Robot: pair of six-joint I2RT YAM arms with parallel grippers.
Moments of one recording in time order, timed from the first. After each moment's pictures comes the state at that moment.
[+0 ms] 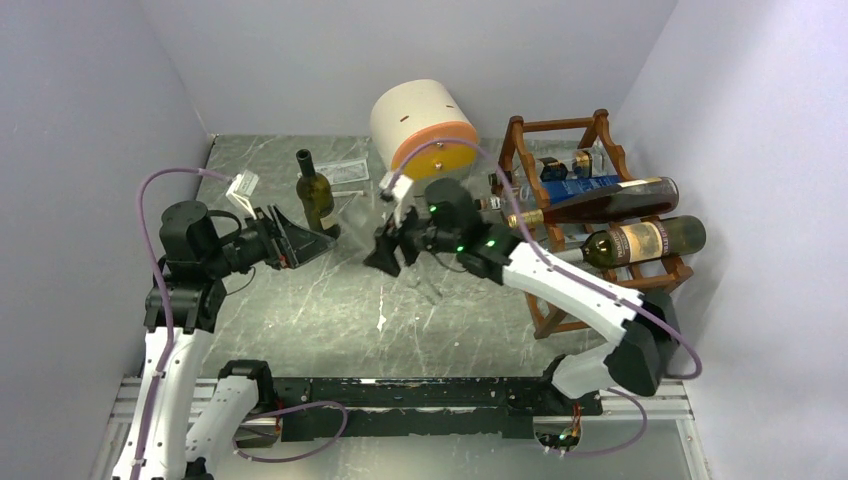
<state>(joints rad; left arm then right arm) -0.03 0.72 0.92 -0.46 0.88 -0.65 0.85 1.37 1.19 -0.18 -0.38 0.04</state>
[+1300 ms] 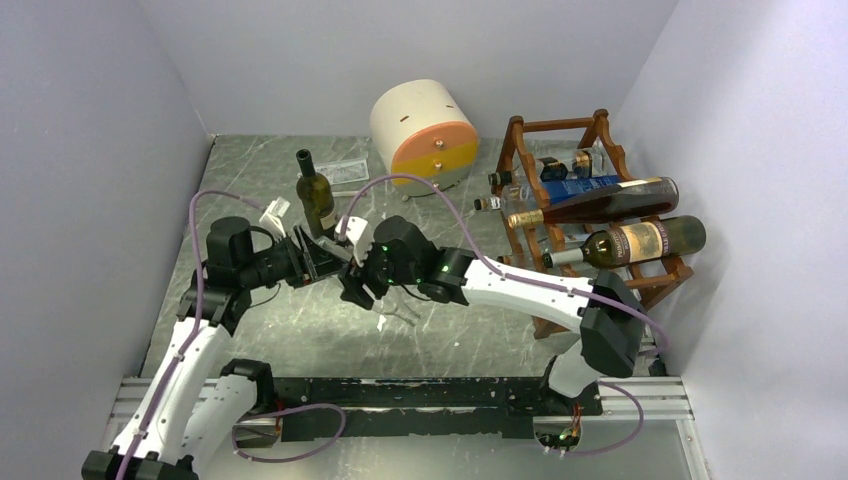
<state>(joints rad) -0.16 0.76 0.68 -0.39 0.77 -0.74 1.08 1.58 1.18 -0.13 -0.20 0.00</state>
